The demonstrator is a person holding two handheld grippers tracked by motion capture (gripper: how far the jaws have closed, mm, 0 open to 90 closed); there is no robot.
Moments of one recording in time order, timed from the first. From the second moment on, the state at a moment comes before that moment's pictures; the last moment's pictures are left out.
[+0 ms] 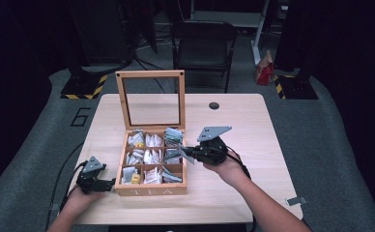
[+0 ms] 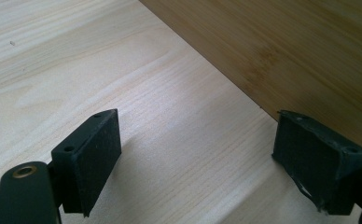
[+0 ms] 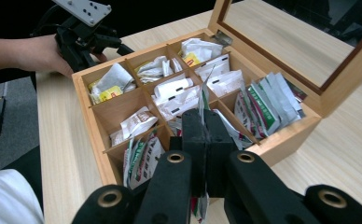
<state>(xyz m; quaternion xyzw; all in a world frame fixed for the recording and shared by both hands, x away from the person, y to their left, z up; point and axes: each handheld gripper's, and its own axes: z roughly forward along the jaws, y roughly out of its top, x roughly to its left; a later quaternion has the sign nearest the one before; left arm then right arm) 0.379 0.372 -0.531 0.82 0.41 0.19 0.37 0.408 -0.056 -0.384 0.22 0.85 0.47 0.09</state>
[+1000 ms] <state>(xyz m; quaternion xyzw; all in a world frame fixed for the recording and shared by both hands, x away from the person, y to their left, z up) 0.379 0.372 -0.531 0.82 0.41 0.19 0.37 0.420 -0.103 -0.383 0.26 0.84 0.47 0.12</state>
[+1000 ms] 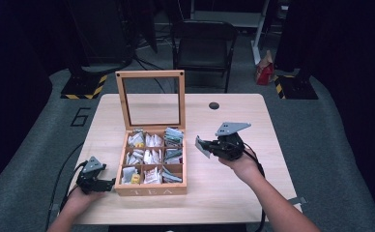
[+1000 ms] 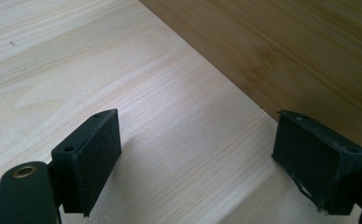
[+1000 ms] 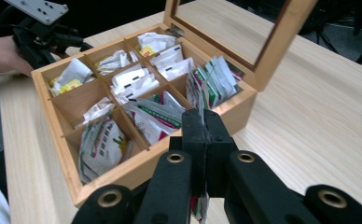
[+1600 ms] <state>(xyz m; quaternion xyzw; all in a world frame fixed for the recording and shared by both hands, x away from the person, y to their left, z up) 0.379 0.372 -0.531 0.82 0.41 0.19 0.37 0.424 -0.134 -0.390 0.30 0.83 0.46 0.14</state>
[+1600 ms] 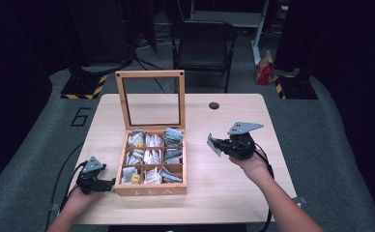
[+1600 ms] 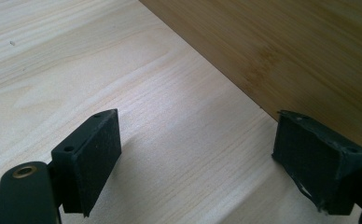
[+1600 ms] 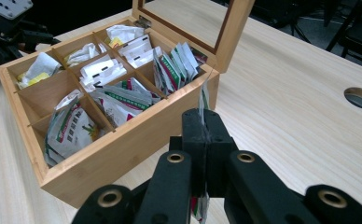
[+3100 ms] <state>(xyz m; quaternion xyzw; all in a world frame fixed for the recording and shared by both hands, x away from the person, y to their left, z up) 0.379 0.372 -0.531 0.82 0.41 0.19 0.37 0.415 -0.157 -0.454 0.34 0.82 0.43 0.15</state>
